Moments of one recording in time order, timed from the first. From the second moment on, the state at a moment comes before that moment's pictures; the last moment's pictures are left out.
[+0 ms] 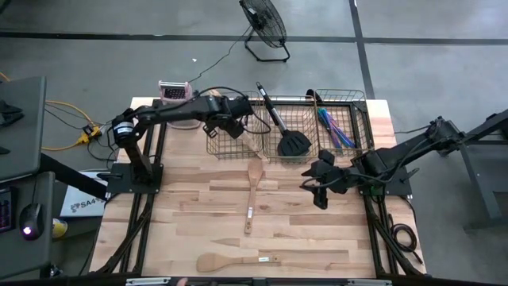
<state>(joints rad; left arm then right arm) 0.36 1.74 1.52 -0.98 -0.50 1.30 0.39 1.10 0.90 -0.58 0.39 0.52</state>
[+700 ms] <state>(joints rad) 0.36 1.74 1.42 -0.81 -0.35 1.30 0.39 1.10 0.90 -0.56 0.39 0.52</state>
